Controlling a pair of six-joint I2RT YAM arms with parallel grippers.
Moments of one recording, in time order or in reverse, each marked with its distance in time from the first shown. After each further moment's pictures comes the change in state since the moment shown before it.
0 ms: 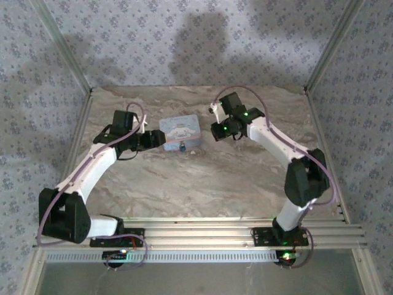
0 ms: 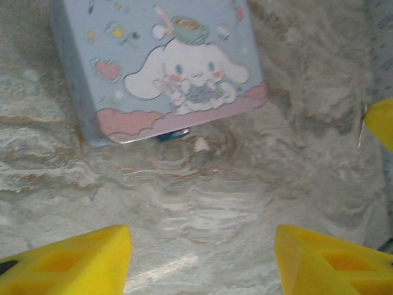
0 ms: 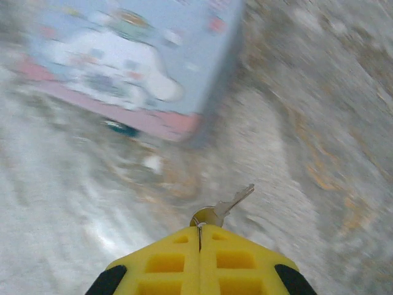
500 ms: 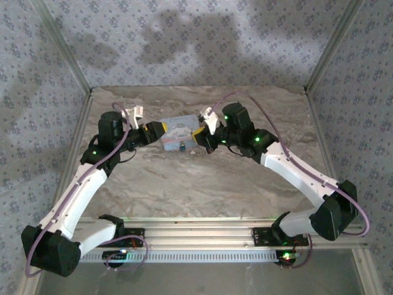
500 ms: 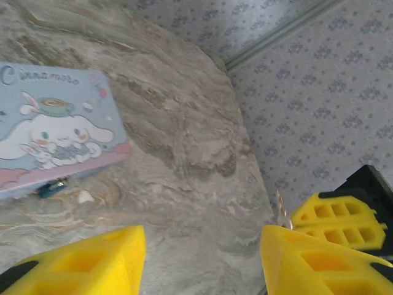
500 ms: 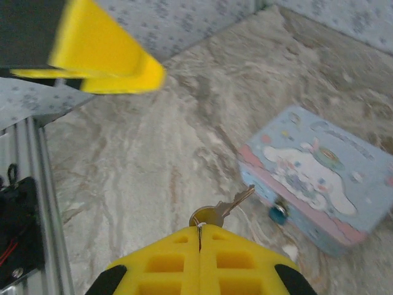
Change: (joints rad) left arm -0.077 -0.251 -0.058 0.232 0.061 -0.248; right arm 0.189 -0.308 -0.197 0.321 -0.213 -0.062
